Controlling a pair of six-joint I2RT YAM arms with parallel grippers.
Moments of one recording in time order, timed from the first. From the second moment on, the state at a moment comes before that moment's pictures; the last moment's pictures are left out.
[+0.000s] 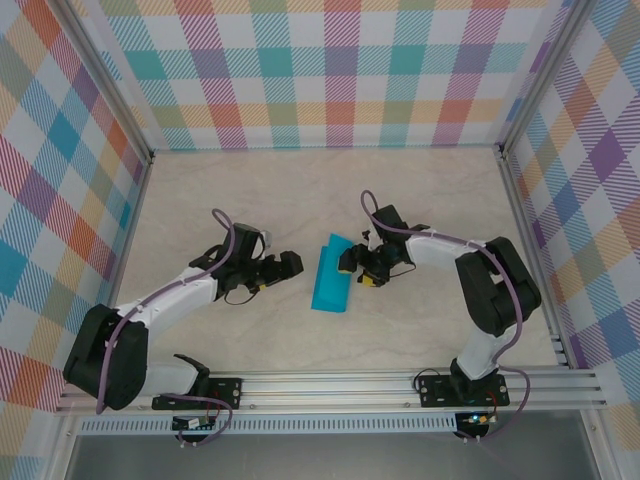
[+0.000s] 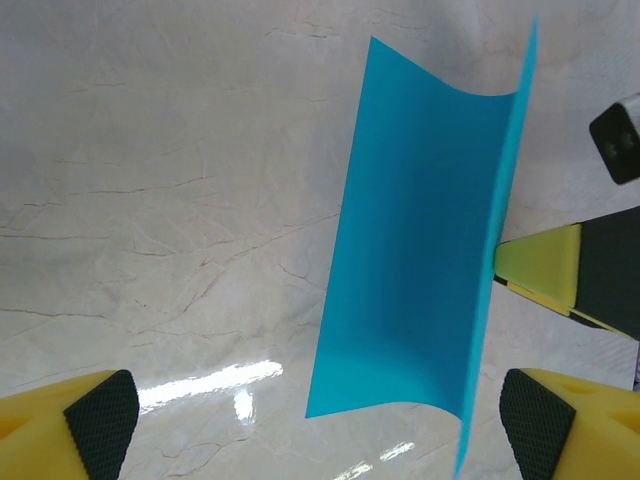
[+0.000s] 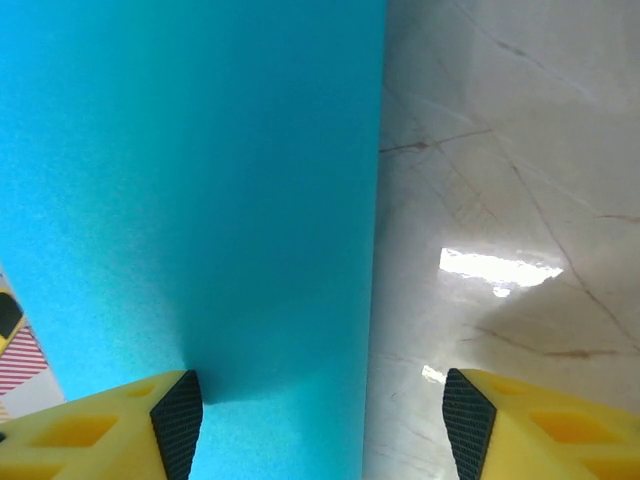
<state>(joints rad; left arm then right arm) -0.46 1.31 0.70 -0.30 0.35 -0.74 0.50 1.76 0.98 -0.41 -0.57 0.73</state>
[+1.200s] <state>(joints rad) -0.46 1.38 0.73 -0.17 0.35 -0.78 0.53 1.86 1.10 -0.51 -0.52 0.68</state>
